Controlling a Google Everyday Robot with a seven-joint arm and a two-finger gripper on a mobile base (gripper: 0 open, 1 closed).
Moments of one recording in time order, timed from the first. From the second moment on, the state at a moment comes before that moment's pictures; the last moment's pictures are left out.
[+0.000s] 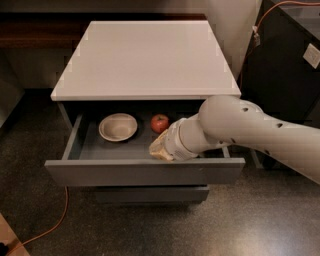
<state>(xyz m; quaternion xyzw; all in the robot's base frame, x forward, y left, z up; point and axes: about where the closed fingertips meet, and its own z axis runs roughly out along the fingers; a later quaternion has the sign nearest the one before) 0.511 -0.008 0.752 -0.57 0.74 0.13 0.32</state>
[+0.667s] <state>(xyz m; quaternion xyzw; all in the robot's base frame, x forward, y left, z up) 0.573 -0.019 0.751 -0.46 0.79 0.20 0.35</state>
